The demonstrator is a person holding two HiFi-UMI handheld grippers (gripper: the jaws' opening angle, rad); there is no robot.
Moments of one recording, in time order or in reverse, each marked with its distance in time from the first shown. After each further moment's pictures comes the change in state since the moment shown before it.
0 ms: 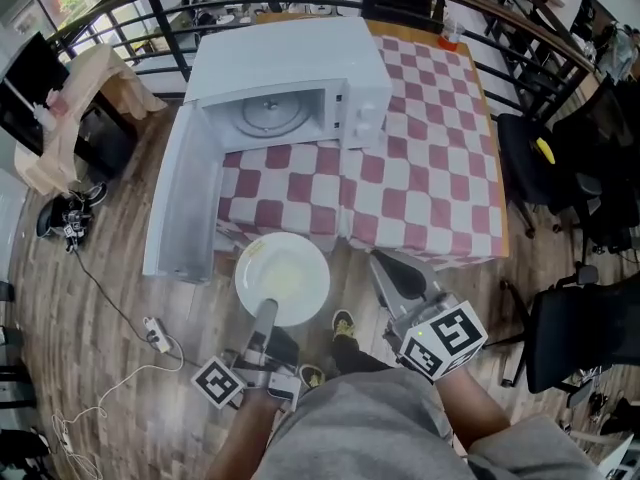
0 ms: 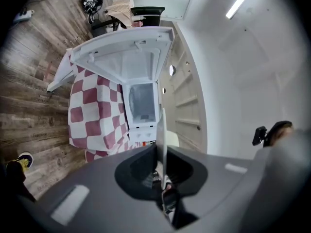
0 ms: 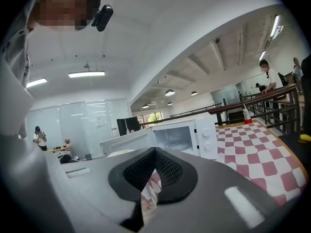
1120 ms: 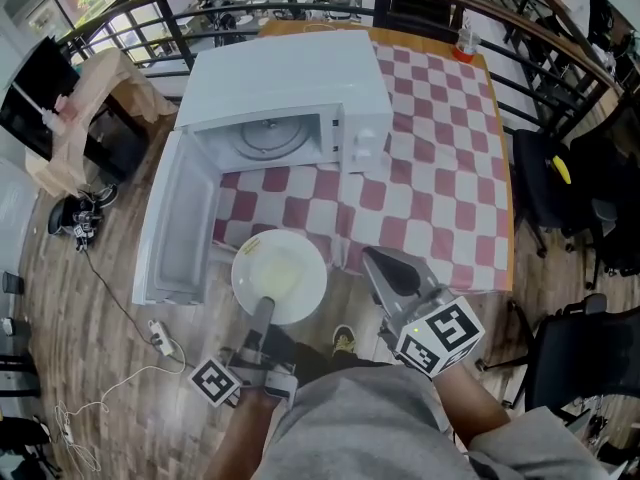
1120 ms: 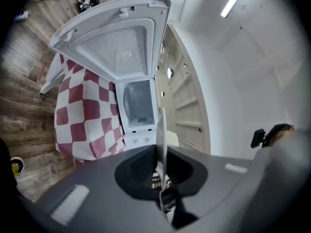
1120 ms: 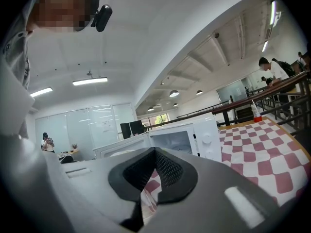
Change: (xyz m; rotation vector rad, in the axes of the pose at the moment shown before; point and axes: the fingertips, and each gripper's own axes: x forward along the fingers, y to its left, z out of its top) left arm 0.076 -0.003 0.006 0.035 -0.057 0.006; right arm 0.047 -0.065 0.024 0.028 -0.030 0.100
